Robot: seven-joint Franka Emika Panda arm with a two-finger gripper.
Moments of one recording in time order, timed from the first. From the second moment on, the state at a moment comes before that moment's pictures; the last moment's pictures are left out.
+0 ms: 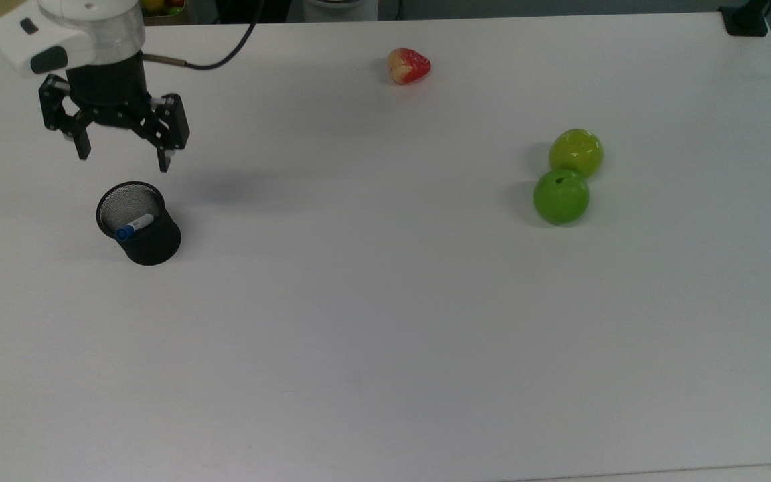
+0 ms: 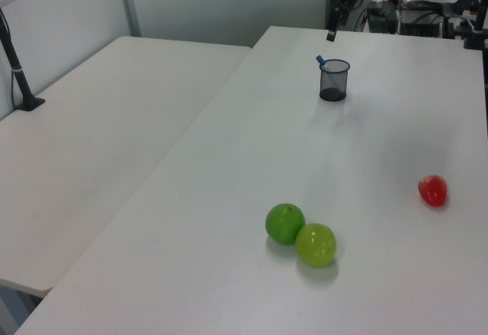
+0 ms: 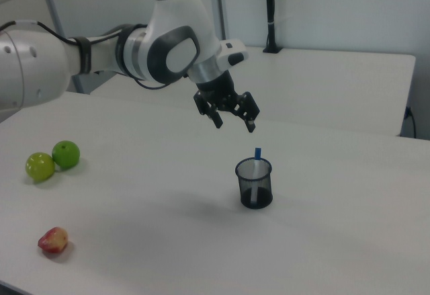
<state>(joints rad) -0.12 0.33 -0.09 -1.53 -0.08 2.13 -0.17</state>
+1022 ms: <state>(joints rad) -0.14 0.48 -0.09 -1.53 -0.08 2.38 -0.17</state>
